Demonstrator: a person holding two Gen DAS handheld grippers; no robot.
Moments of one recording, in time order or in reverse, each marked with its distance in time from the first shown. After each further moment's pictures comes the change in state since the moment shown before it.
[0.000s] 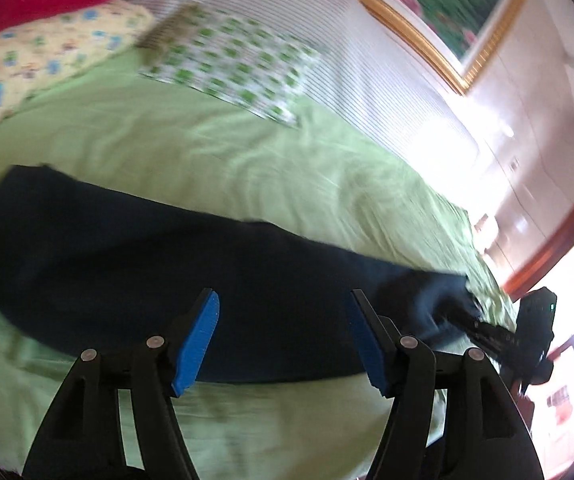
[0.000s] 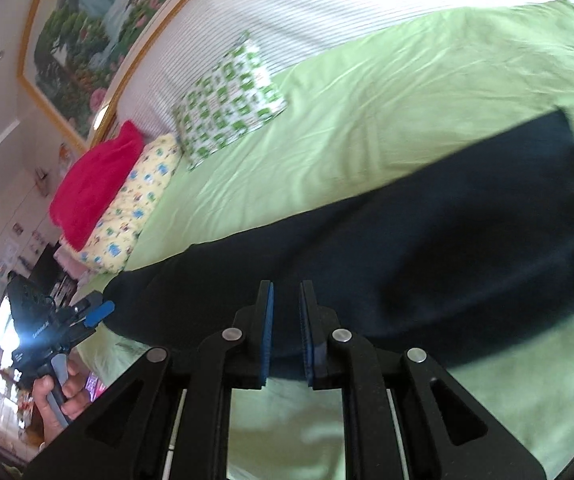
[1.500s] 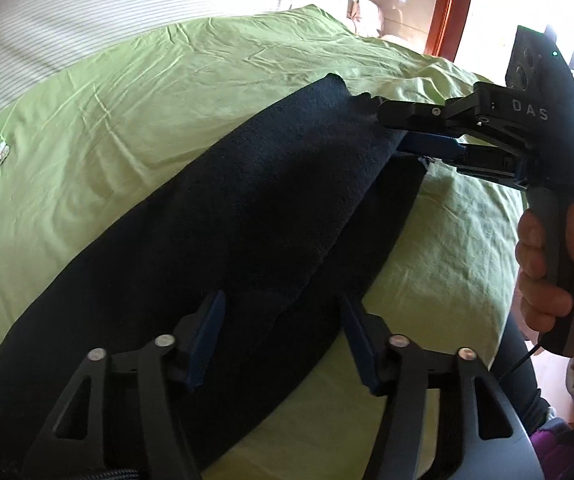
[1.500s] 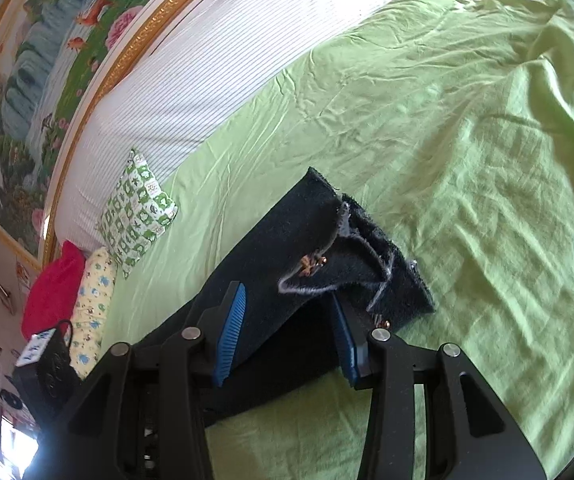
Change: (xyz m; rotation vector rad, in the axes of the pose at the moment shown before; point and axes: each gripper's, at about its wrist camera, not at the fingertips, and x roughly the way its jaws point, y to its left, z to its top) left arm 0.190 -0.238 -0.071 0.789 0.402 -0.118; right arm -0.073 -0.119 0.018 0.302 -0.227 -0.152
